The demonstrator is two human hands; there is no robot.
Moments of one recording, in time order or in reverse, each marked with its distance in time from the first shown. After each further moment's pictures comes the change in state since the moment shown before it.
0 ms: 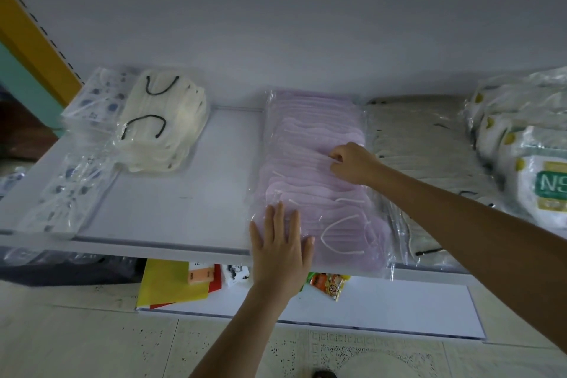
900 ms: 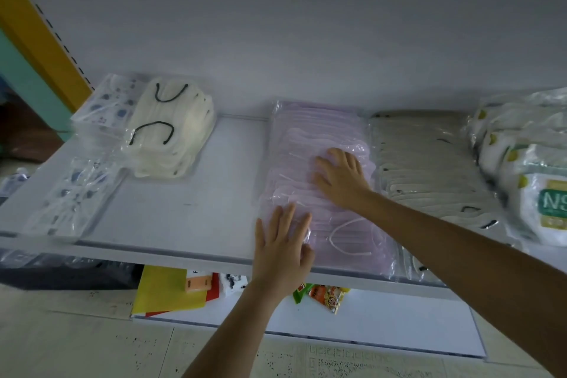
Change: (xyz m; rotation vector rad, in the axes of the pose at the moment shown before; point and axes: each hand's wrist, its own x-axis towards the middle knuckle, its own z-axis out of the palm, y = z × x) left_hand 0.014 -0.016 -0.004 0.079 0.063 0.129; right_hand -0.011 -0.019 0.024 -0.229 0.102 -0.173
